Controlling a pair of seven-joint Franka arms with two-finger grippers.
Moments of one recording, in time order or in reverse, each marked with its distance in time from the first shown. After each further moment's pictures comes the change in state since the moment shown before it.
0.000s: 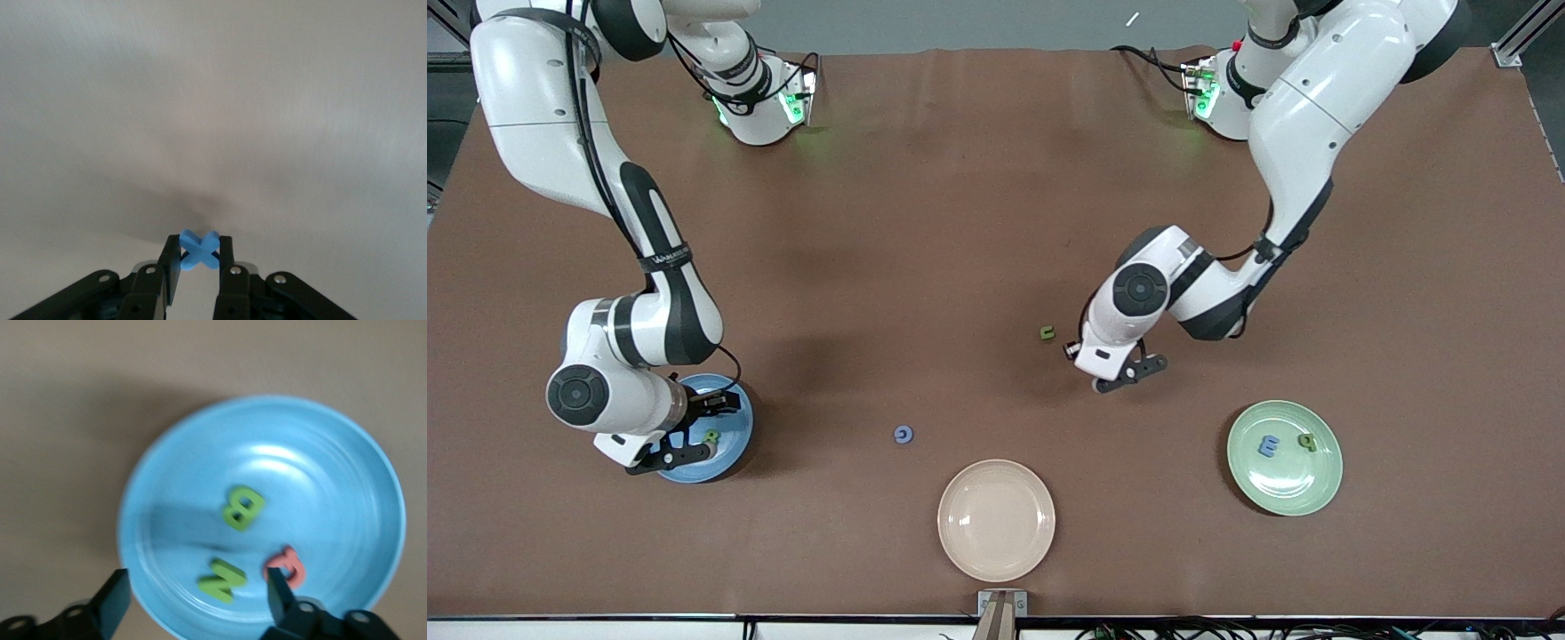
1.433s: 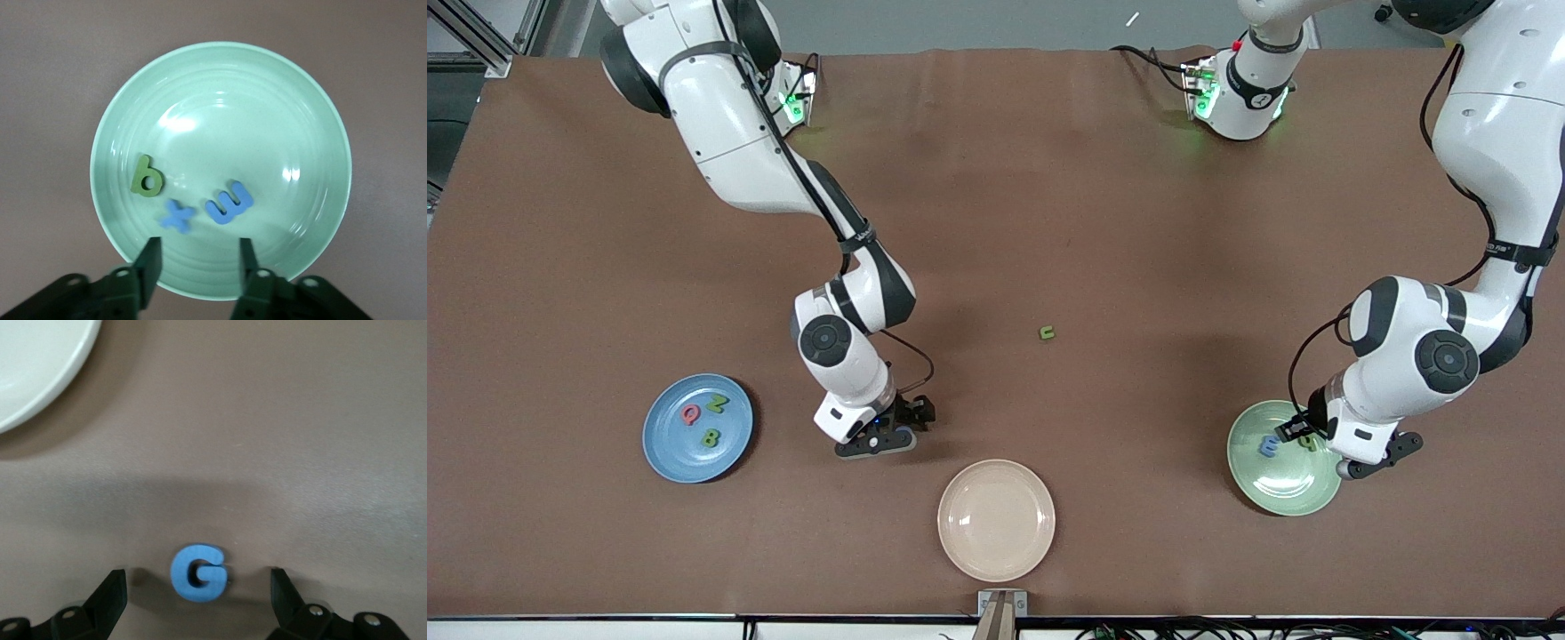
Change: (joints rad) left arm 0.435 -0.026 0.028 0.094 0.005 -0.031 0.481; right arm 0.467 0.202 -0.076 0.105 0.124 0.415 0.422
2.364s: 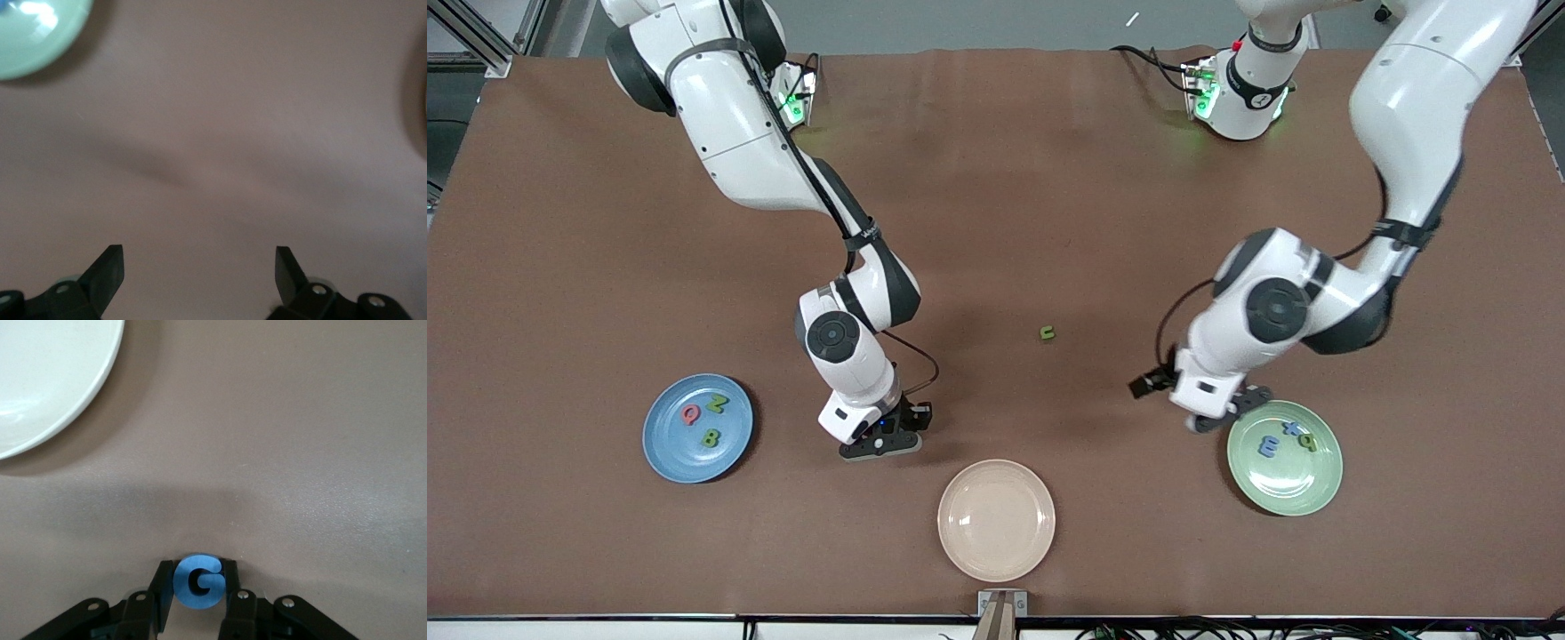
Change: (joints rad) left arm -0.224 -0.039 -0.218 -0.018 0.009 -0.145 -0.374; right arm 0.007 0.000 -0.010 0.022 -0.015 -0.006 0.005
